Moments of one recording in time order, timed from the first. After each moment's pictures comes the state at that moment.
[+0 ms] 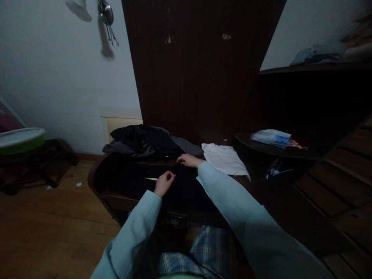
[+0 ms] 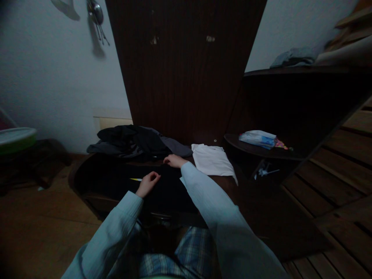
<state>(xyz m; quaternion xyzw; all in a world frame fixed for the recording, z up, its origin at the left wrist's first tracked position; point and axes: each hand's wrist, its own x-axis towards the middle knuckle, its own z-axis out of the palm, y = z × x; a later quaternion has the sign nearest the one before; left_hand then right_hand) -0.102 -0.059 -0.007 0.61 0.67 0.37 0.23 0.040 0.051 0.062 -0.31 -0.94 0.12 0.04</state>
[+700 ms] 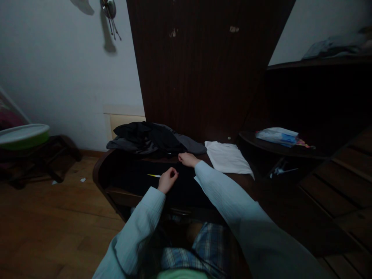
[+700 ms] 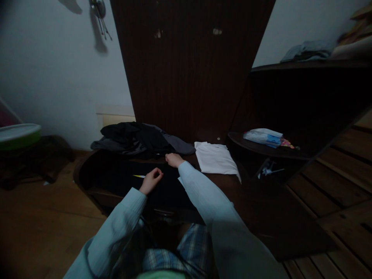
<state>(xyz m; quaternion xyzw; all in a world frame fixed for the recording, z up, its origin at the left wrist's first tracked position) -0.101 -0.064 -0.001 0.63 0.66 0.37 0.20 0.017 0.046 0.046 -0.40 -0.92 0.05 0.02</state>
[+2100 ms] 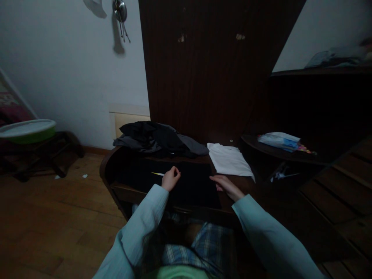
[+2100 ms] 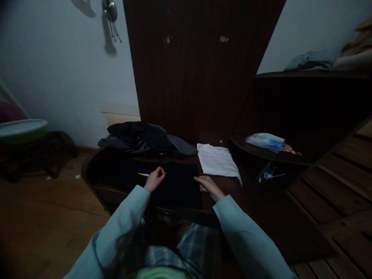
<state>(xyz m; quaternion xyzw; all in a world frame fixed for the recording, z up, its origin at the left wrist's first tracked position) -0.098 -0.068 0.006 0.62 0.70 0.30 0.19 0.142 -0.048 0.014 -0.55 -0.49 0.59 0.33</state>
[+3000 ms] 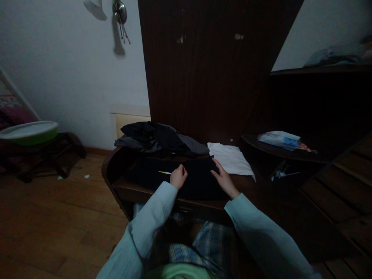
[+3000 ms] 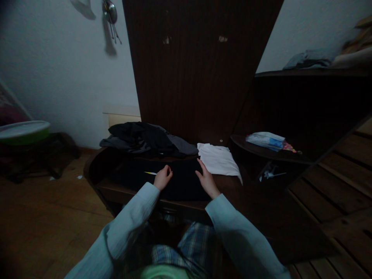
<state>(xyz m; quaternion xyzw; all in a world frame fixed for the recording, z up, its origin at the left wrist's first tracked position) -0.070 -0.060 0.006 0.66 0.70 0.25 0.11 0.136 -0.032 0.005 -0.45 -0.72 0.28 0.46</state>
